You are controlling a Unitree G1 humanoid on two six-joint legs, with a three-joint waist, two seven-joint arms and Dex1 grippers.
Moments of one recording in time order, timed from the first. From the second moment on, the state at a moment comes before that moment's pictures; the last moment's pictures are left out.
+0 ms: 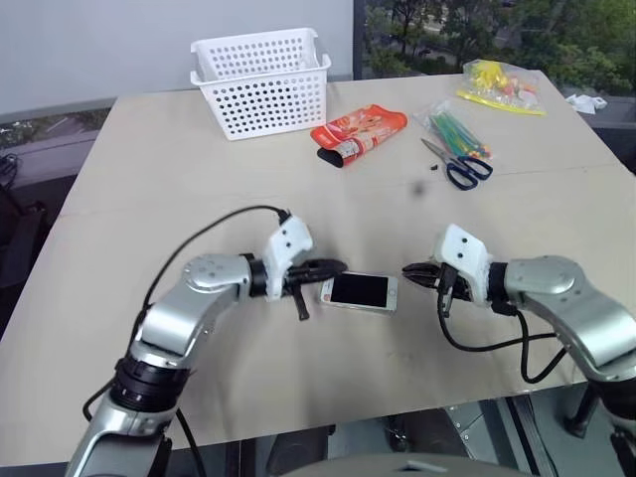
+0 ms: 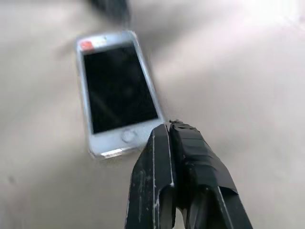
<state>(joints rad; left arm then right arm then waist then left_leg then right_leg) -0.31 0.62 -0.19 -0.31 -0.33 0.61 -0.94 -0.21 -0.61 0.17 -0.49 0.31 0.61 0.82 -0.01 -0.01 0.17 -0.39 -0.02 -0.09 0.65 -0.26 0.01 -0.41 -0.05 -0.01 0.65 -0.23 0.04</state>
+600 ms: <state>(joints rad) -0.25 0.62 -0.24 -0.22 -0.26 0.47 -0.94 -0.12 -0.42 0.20 0.00 0.28 0.04 0.99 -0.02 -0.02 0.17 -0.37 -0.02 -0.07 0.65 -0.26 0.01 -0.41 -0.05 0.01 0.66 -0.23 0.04</state>
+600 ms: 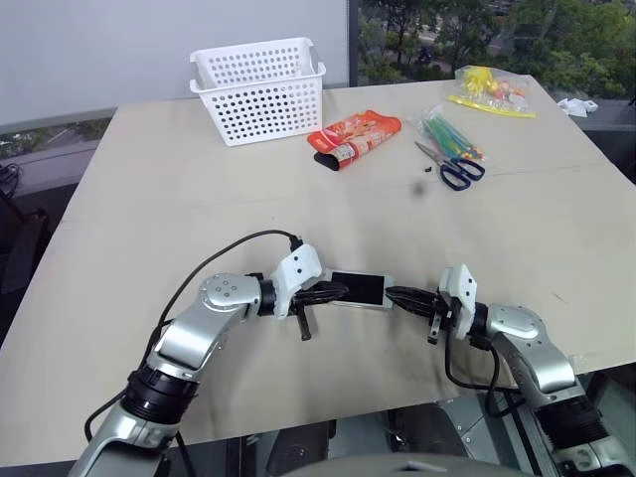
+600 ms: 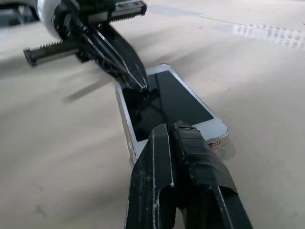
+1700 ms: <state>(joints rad) -0.20 0.64 -0.25 -0.21 -0.23 0.50 -0.94 -0.30 -0.29 0.20 0.06 0.32 0.60 0.85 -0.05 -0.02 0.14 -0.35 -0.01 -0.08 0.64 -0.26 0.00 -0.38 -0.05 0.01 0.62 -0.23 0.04</state>
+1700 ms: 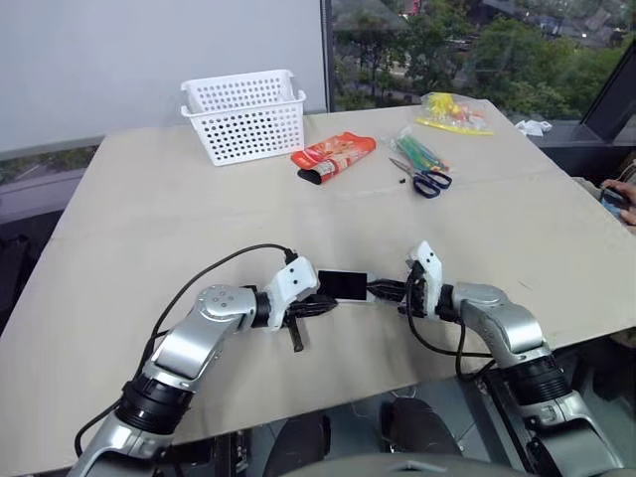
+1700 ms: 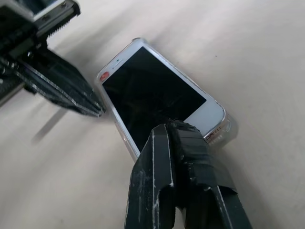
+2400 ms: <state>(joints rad) -0.19 0.63 -0.24 -0.22 -0.24 0.48 -0.95 -0.23 -0.25 0.17 0.22 0.29 -0.03 0.92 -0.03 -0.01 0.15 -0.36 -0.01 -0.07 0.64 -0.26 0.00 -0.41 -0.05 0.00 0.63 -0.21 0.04</state>
